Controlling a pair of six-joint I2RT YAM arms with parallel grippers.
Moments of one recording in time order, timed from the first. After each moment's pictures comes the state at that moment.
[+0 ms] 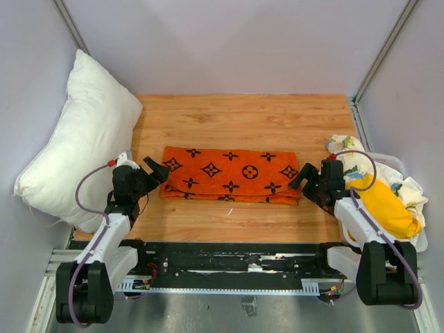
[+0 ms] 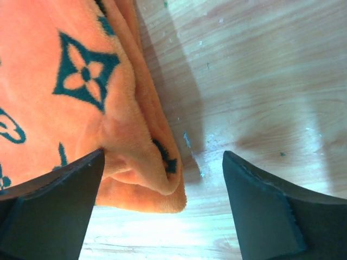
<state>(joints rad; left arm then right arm) 0.02 0.89 0.29 0.16 0.13 -0.63 0.04 1.09 0.47 -0.24 -0.11 0.61</state>
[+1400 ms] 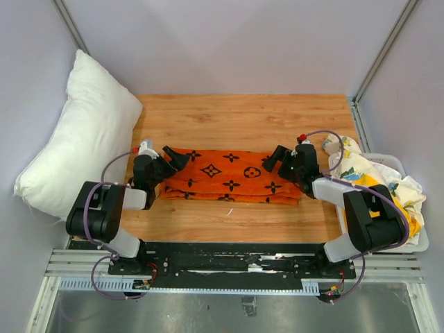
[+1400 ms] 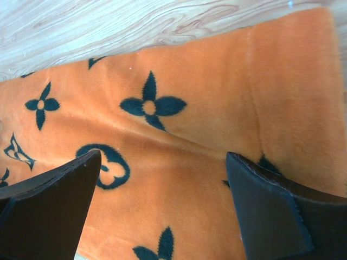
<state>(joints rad) -0.13 1.57 0.37 0.89 0.21 -0.76 0.27 1.50 0.60 0.29 -0.14 0.62</state>
